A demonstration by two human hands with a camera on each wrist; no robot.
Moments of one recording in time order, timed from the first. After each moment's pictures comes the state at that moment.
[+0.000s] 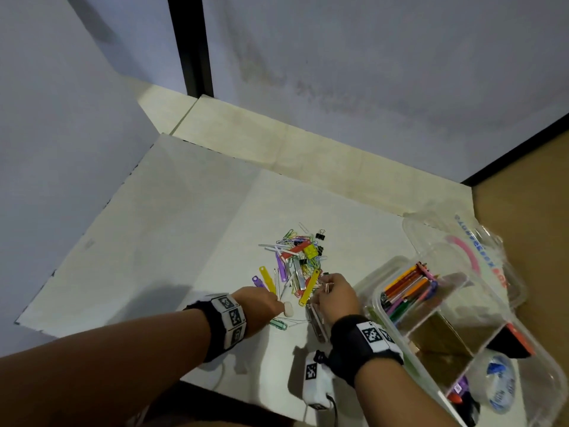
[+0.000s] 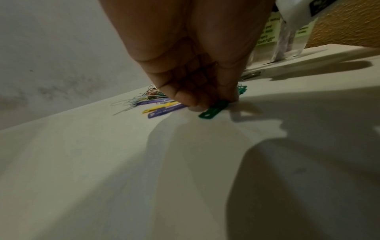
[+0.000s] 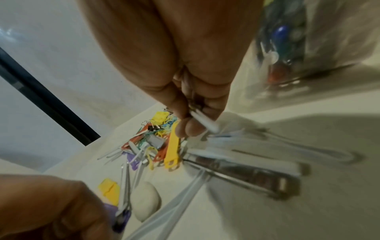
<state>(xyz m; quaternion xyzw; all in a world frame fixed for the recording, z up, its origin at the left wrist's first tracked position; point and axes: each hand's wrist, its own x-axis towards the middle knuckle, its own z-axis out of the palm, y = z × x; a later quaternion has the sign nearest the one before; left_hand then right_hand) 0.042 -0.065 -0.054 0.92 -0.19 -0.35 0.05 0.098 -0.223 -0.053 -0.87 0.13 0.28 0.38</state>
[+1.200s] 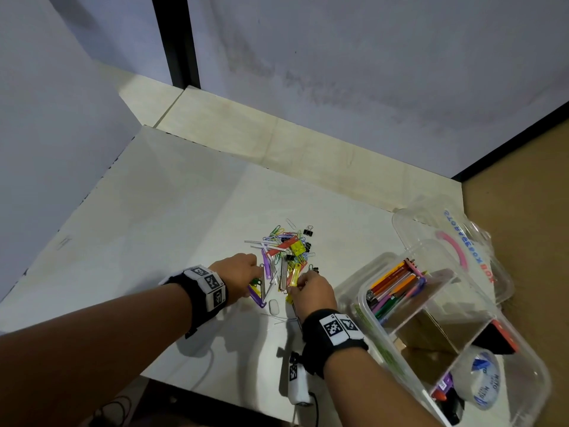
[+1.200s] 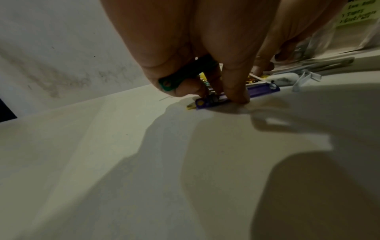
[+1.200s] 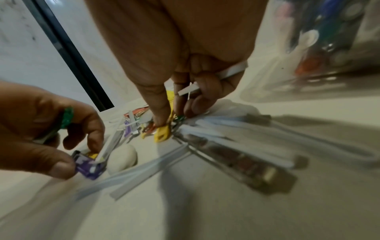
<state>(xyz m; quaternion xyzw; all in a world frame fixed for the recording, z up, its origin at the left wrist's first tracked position) 0.079 -0.041 -0.064 0.94 -0.07 -0.33 0.11 0.106 -0.215 -0.068 -0.93 0.03 0.28 0.22</state>
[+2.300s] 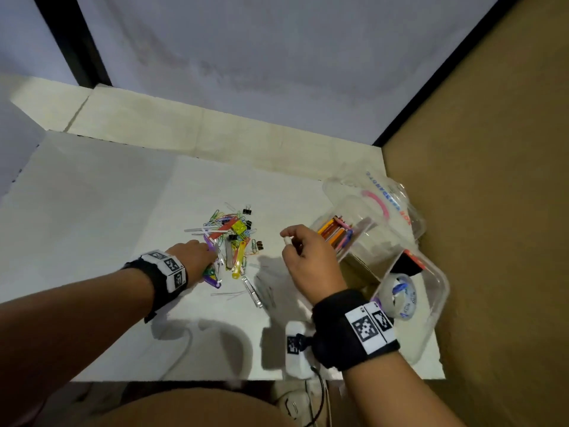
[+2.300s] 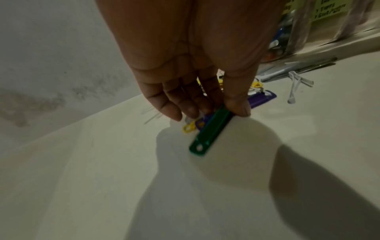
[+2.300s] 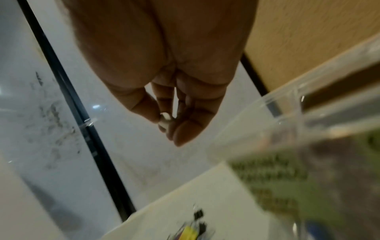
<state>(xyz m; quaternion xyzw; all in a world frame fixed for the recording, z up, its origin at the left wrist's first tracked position) 0.086 -0.065 -0.062 0.95 -0.13 -0.29 -0.02 0.079 -0.284 0.050 -0.91 -0.05 0.10 0.39</state>
